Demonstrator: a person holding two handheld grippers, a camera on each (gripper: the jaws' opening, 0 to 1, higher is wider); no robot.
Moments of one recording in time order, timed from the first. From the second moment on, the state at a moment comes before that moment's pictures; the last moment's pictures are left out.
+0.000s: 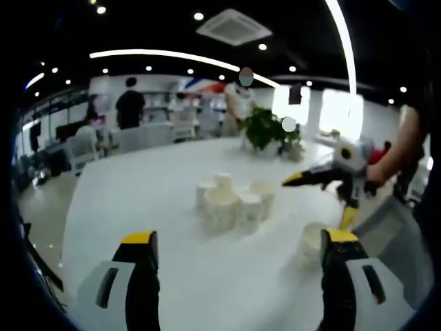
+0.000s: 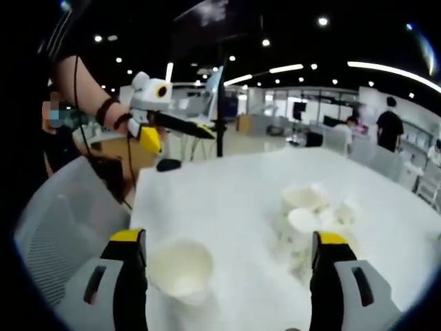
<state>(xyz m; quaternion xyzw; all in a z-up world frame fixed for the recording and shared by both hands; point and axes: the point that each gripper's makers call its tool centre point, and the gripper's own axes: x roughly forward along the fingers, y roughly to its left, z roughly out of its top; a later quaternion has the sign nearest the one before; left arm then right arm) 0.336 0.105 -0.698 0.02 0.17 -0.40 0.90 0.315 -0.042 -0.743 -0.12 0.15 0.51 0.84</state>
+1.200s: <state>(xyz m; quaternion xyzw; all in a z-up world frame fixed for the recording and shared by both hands) 0.336 0.105 -0.697 0.02 0.17 -0.40 0.90 0.352 -0.076 -0.728 -0.12 0.14 0.46 0.87</state>
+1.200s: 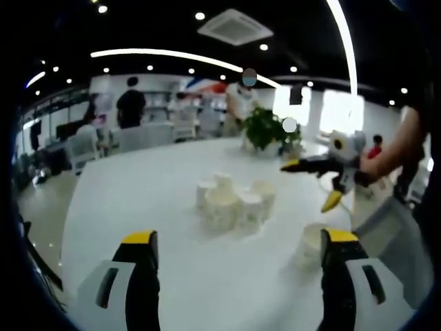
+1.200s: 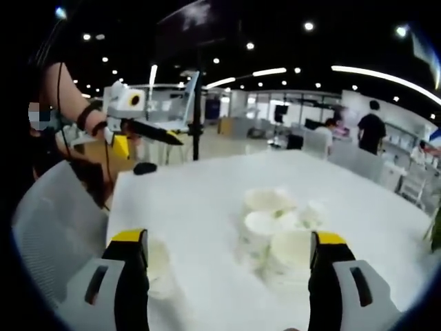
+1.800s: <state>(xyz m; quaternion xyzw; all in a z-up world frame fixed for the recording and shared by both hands) 0.338 0.102 -0.697 0.03 0.17 -0.41 0.90 0.363 -0.099 -0.725 -0.12 0.14 0.43 0.88</state>
